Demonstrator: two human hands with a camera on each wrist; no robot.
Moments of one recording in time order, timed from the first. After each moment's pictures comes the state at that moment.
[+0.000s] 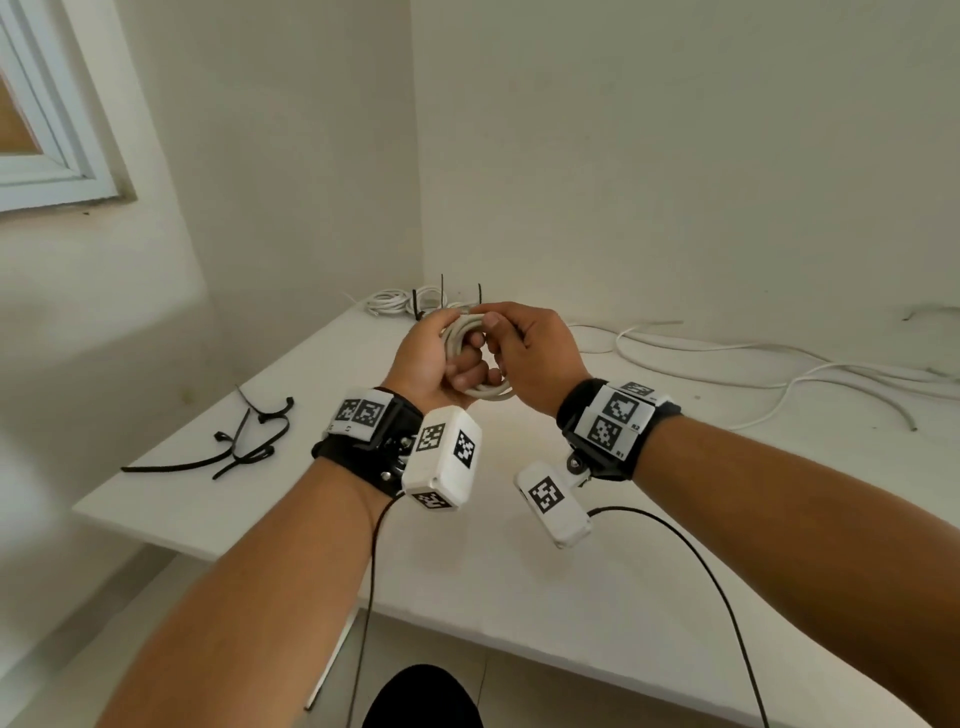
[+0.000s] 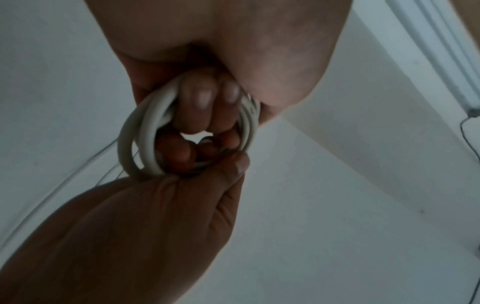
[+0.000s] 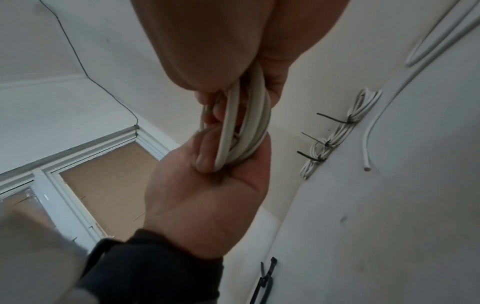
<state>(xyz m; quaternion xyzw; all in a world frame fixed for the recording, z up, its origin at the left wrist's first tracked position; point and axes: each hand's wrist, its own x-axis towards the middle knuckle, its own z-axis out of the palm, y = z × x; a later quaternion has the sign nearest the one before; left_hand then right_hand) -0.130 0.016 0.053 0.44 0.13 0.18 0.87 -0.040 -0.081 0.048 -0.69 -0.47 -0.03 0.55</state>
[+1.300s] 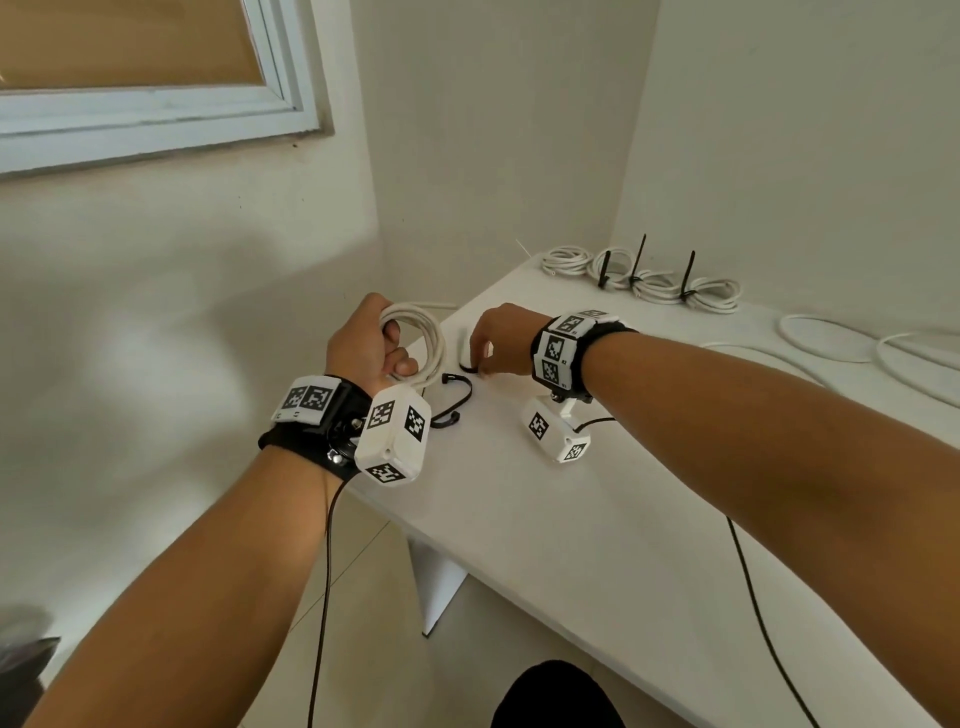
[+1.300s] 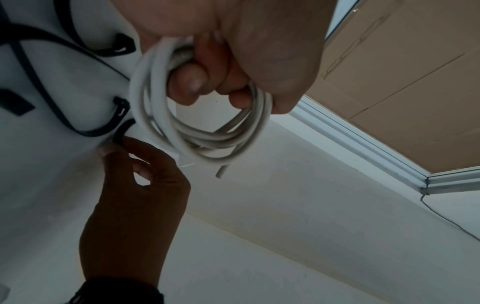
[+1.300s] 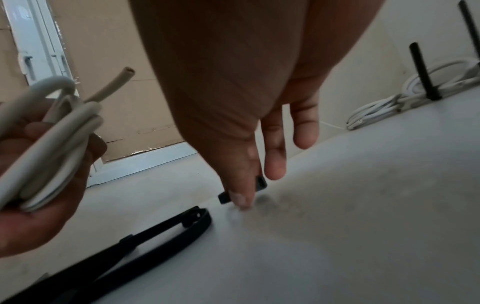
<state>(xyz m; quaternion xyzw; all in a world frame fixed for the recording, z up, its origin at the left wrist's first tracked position) -0.278 0.206 0.013 0.39 0.40 0.45 0.69 -0.096 0.171 0.010 -0.73 -0.68 0.05 0.04</state>
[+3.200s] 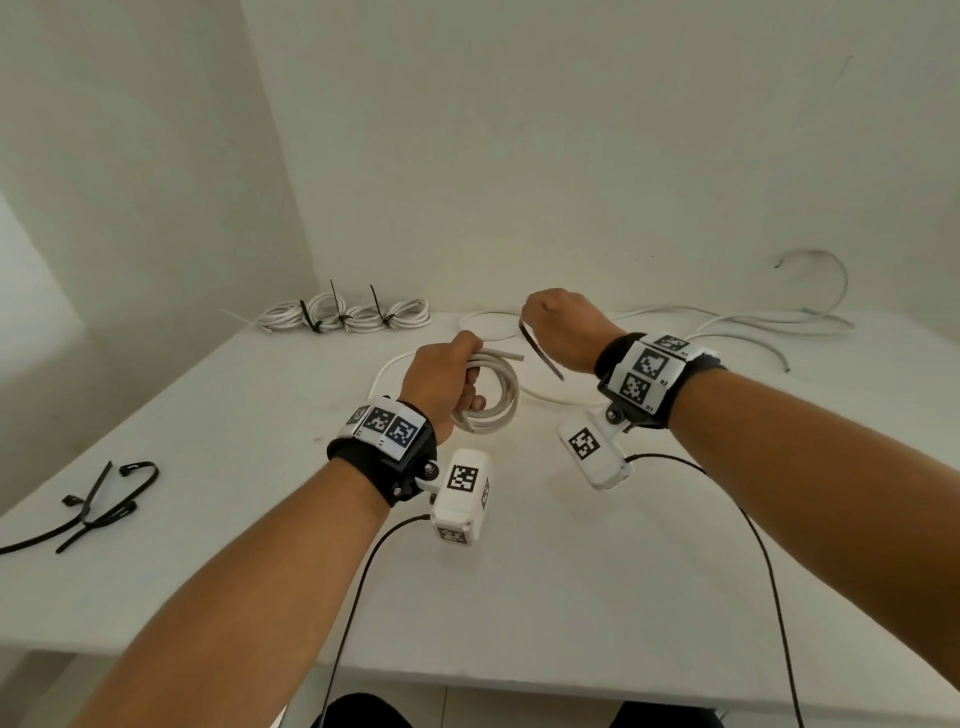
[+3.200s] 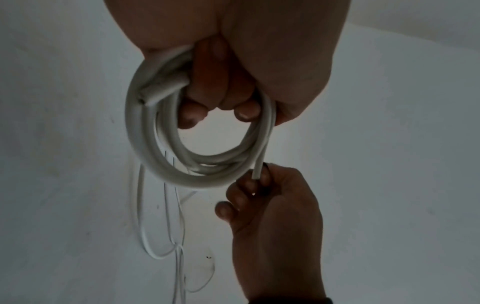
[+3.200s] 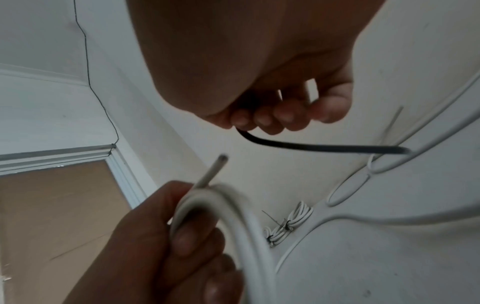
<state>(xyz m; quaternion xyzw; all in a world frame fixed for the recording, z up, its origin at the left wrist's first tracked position) -0.035 -0.075 0.027 0.64 0.20 0.20 0.71 0.065 -0.206 0.070 -0.86 -0.38 -0.01 0.34</state>
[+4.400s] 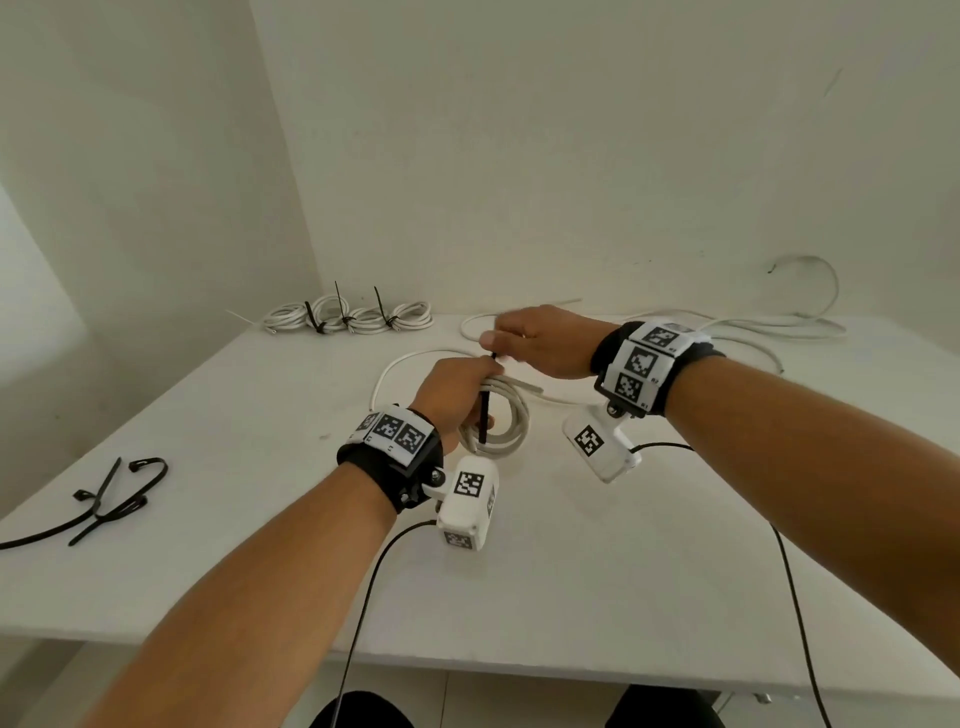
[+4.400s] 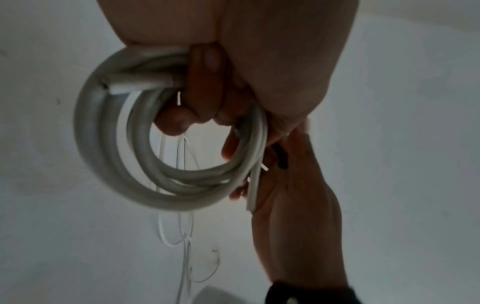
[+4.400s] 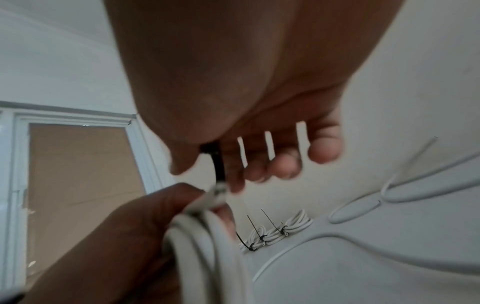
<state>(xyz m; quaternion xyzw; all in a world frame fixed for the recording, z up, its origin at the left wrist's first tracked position) -0.044 -0.077 0.015 0.70 0.18 0.14 0.68 0.048 -0.203 0.079 -0.85 -0.49 0.05 0.20</state>
